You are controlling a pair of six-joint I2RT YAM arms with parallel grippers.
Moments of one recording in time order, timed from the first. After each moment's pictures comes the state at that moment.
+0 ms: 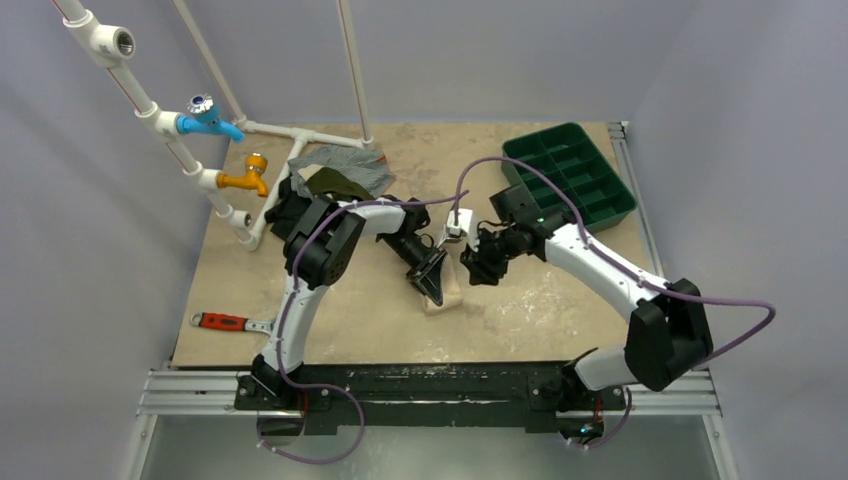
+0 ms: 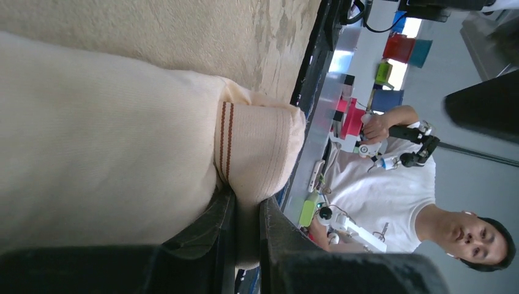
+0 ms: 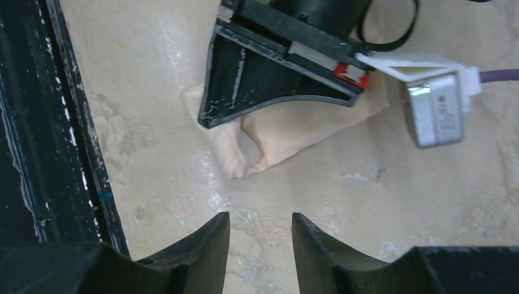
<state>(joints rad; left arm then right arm) -0.59 2.31 1.53 -0.93 1.12 0.20 0.48 1.41 1.05 -0.74 -0.53 -0.64</state>
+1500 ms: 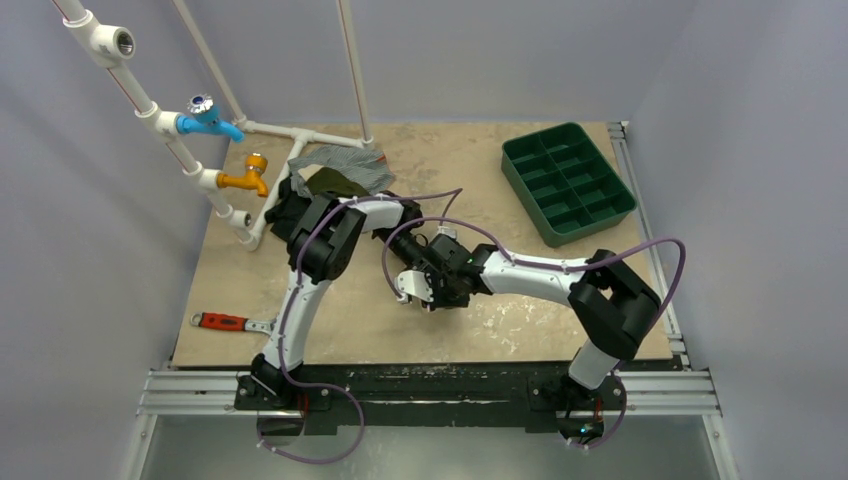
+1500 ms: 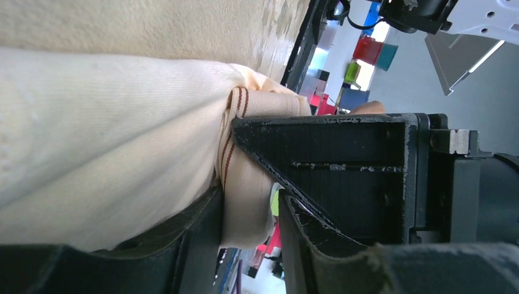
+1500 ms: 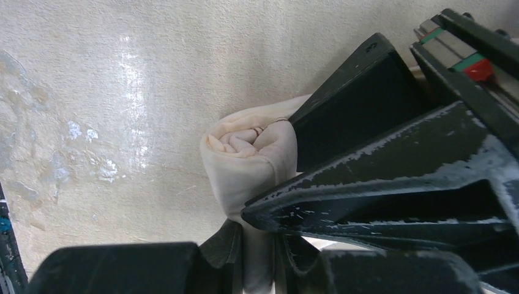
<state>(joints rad) -0.56 2.38 1.60 -1.07 1.15 0.21 0.92 1.67 0.99 -0.52 -0.14 -0.75</state>
